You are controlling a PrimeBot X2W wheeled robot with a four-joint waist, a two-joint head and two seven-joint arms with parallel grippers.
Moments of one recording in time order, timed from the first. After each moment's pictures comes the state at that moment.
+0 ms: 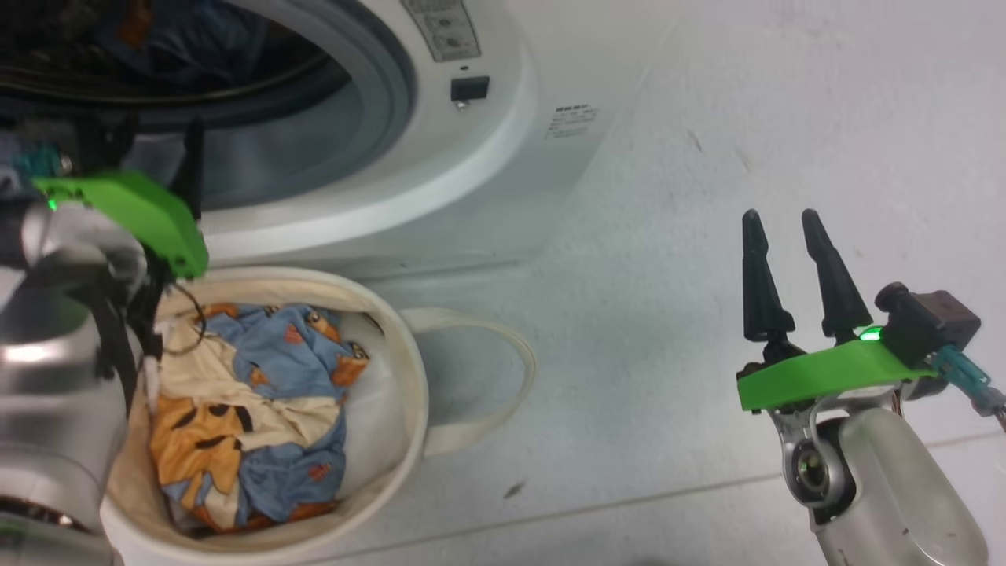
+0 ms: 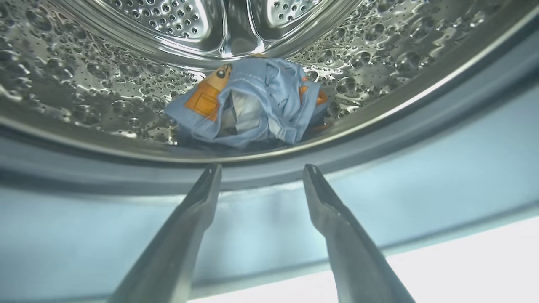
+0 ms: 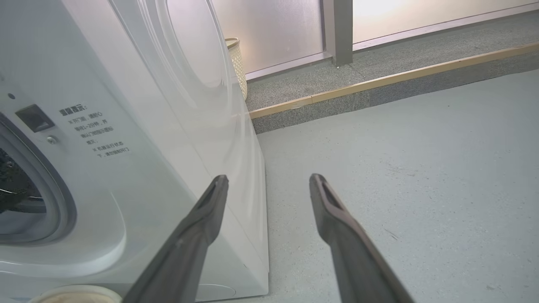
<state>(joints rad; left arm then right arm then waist) -1.15 0.28 -0.54 1.30 -0.59 -0.07 -0.23 -0.32 -0.15 0.21 0.17 0.46 0.12 -0.25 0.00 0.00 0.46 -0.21</state>
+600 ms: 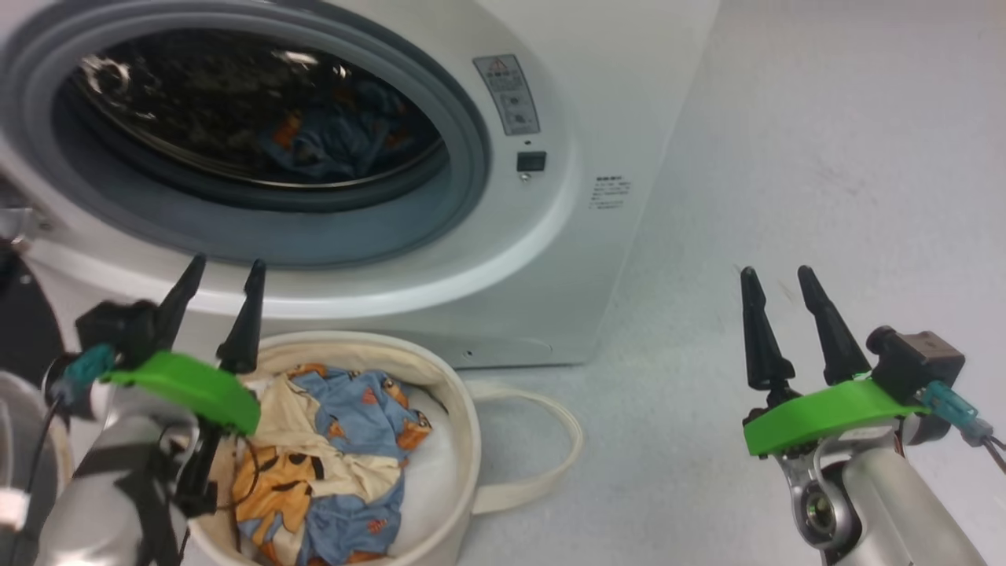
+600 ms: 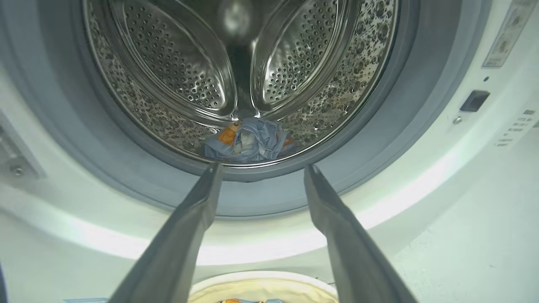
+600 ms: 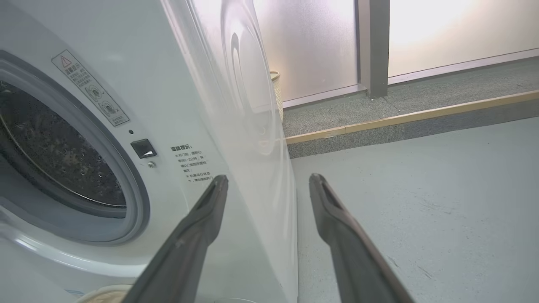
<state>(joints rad) -0.60 0.30 -0.29 0.72 -0.45 -0.04 -0.25 -0.26 -0.20 0.25 0.22 0.49 0.12 -0.25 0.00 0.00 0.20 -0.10</state>
